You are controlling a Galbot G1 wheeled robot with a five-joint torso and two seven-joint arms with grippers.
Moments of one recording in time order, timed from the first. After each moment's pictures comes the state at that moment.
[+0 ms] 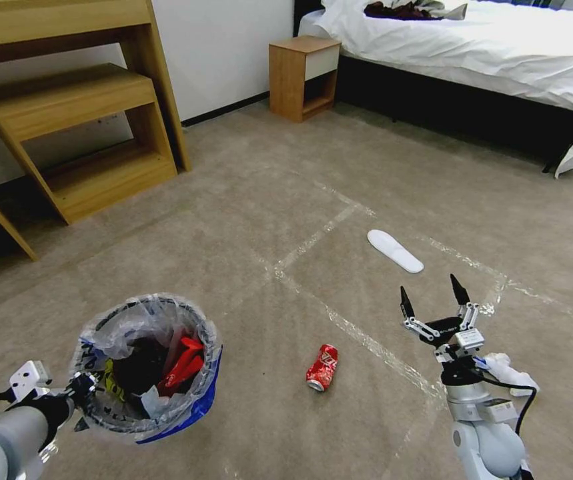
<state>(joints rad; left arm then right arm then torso) 1.68 -1.23 -1.07 -2.46 -1.72 0.74 -1.02 -1.41 1.38 0.70 1.74 0.29 0.70 -0.39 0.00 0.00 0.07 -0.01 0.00</state>
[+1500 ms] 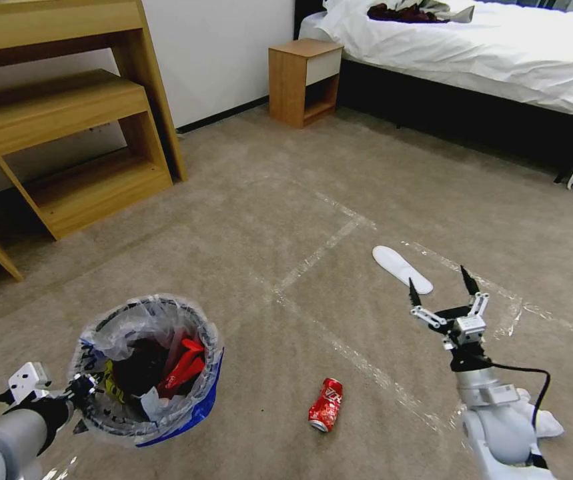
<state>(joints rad) 1.70 -1.23 -1.08 -2.49 -1.72 0.74 -1.02 -1.36 1.25 0.71 1.71 0.10 0.59 -0.12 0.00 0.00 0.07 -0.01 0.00</state>
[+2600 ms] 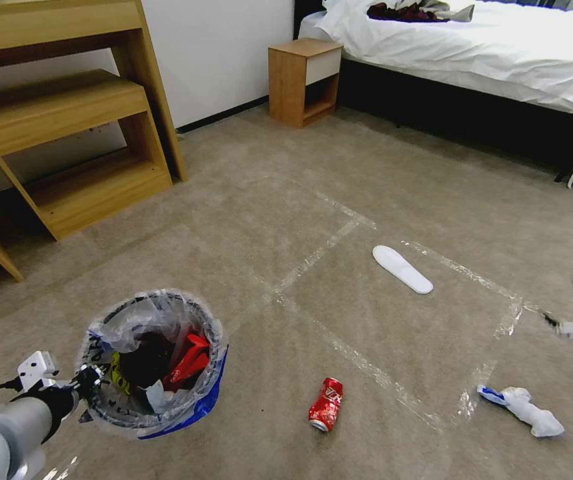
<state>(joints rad) 1.67 -1.16 -1.04 -2.45 -1.75 0.74 -1.00 -1.09 0.62 0.71 0.86 -0.01 0.65 -0.72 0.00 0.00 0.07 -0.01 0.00</state>
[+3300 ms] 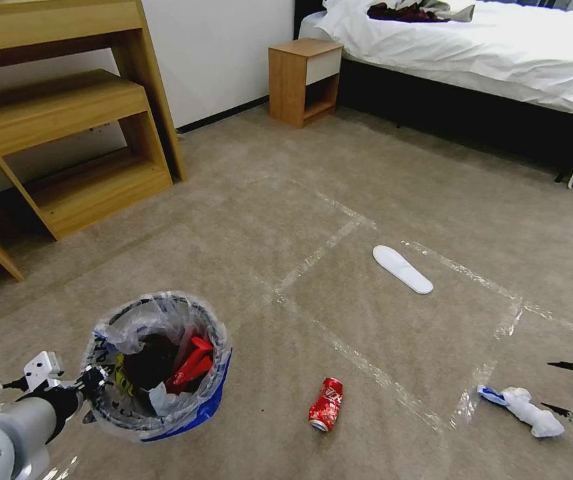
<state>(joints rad) 1.67 -1.17 -1.03 -2.46 -1.74 0.74 -1.00 -0.97 0.65 0.65 0.59 -0.28 0.80 -0.90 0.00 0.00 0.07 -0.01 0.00</state>
